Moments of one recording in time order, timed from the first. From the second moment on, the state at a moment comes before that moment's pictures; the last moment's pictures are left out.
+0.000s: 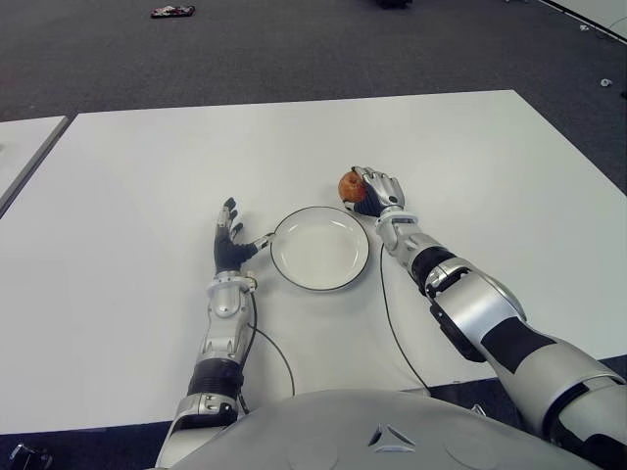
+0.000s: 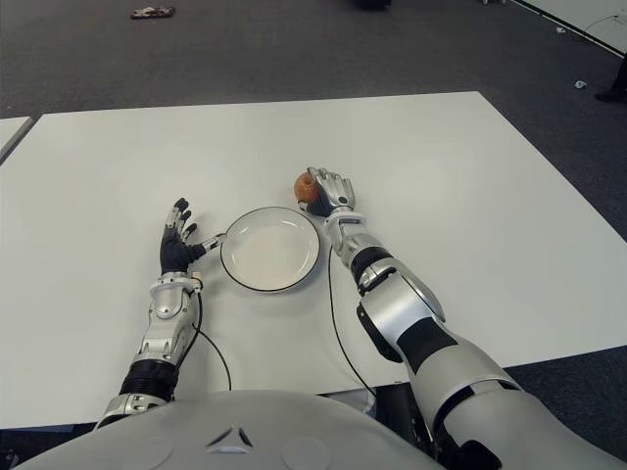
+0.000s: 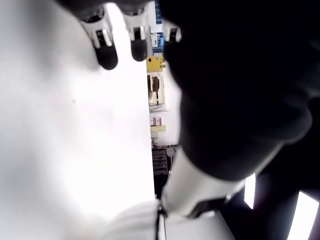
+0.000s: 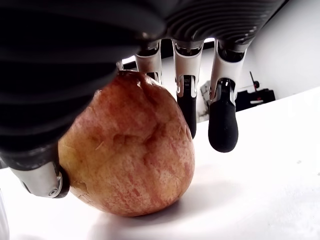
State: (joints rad) left arm 0.03 -0.01 0.10 0.43 0.08 -0.31 0.20; right arm -0.80 -0.08 0.54 1.37 -0.73 -0.13 -0.54
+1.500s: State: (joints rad) left arm -0.01 -0.01 0.09 0.51 0.10 -0.37 0.22; right arm -0.77 -0.06 0.33 1.37 -0.59 -0.23 -0.66
